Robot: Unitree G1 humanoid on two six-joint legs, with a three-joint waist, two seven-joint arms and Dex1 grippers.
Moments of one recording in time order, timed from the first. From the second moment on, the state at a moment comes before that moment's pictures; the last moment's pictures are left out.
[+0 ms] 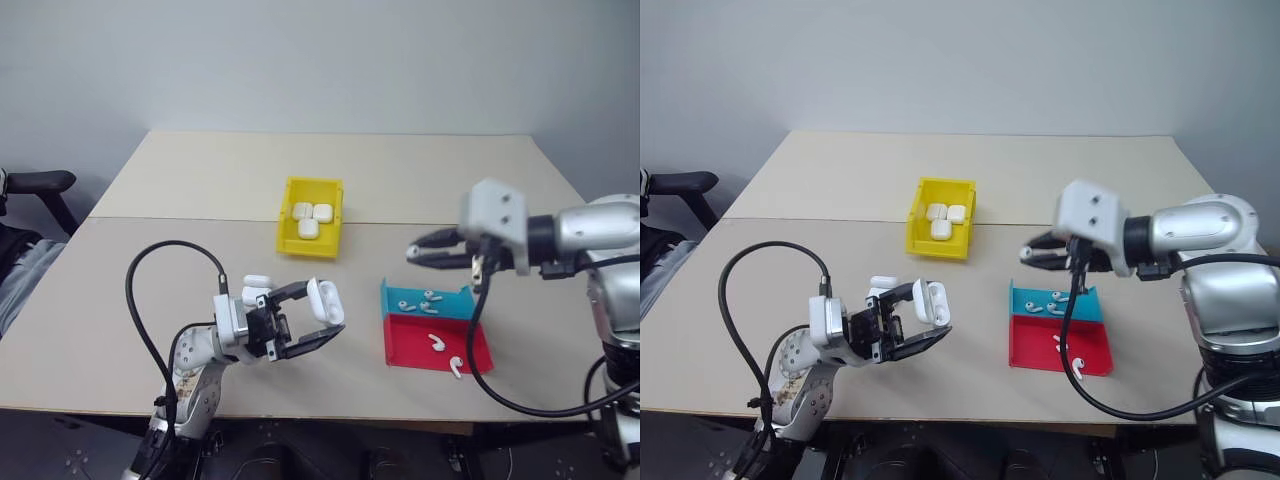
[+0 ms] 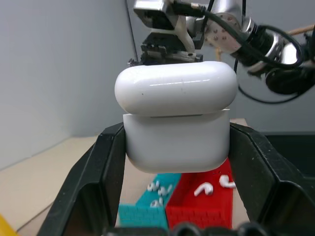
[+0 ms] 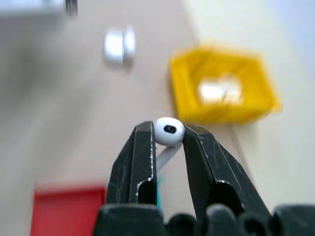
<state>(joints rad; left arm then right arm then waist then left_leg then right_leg) -0.23 0.31 -0.12 -0.16 -0.58 -0.21 -1.12 -0.67 -0.73 -0.23 -0.42 0.36 0.67 1.27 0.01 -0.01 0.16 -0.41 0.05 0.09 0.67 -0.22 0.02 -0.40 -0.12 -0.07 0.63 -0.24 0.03</state>
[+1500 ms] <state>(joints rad) -0.31 0.26 -0.10 -0.24 -0.74 -0.01 -1.23 -0.61 -0.44 -0.01 -0.27 0.63 0.07 1.29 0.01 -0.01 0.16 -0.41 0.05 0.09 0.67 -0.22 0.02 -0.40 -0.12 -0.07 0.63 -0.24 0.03</state>
